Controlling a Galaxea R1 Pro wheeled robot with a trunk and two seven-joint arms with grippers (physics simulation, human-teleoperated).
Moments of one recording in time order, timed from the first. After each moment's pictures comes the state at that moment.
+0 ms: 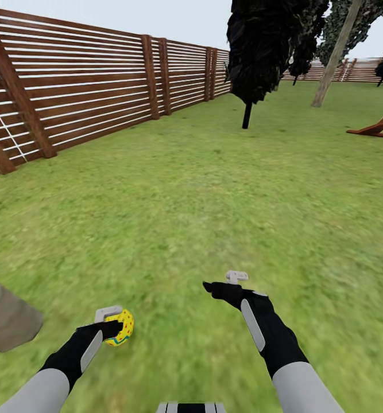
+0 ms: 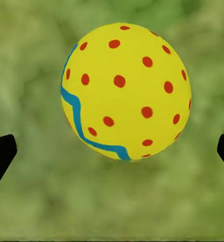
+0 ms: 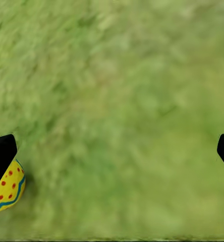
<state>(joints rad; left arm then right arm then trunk) -0.62 0.09 0.03 -0.51 0.18 0.35 0.11 -0.59 0.14 0.03 -0.98 -0.18 0.52 0.15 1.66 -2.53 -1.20</state>
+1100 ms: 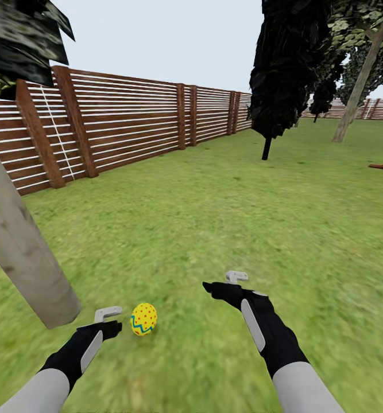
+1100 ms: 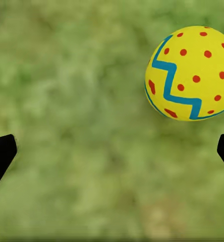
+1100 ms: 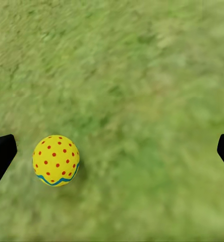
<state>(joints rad) -0.62 0.09 0.02 -0.51 0.18 0.35 0.13 -0.59 0.14 0.04 -0.98 -0.19 0.53 0.15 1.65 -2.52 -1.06</state>
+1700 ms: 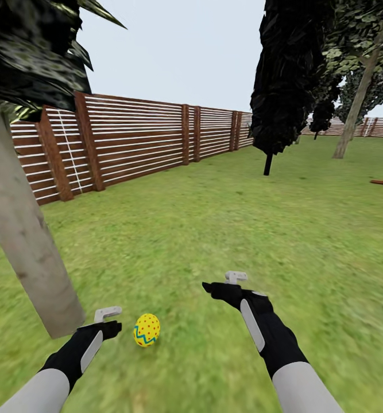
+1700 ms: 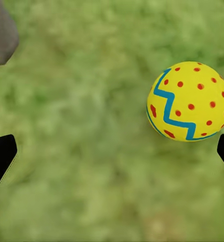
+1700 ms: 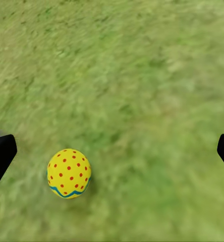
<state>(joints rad) -0.62 0.09 0.02 -0.51 0.18 0.35 0.14 -0.59 0.14 0.04 -0.98 -0.18 0.53 0.15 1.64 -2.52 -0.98</state>
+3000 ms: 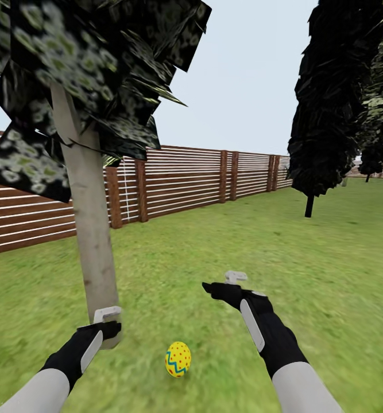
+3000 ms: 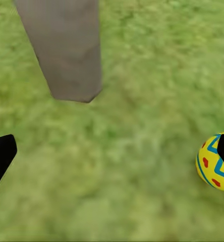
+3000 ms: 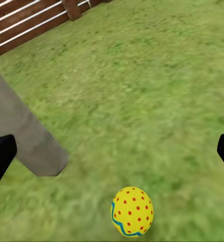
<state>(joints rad) -0.62 0.09 0.02 -0.51 0.18 0.35 0.15 -0.59 0.14 0.04 -0.98 -0.18 0.53 0.15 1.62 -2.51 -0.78</state>
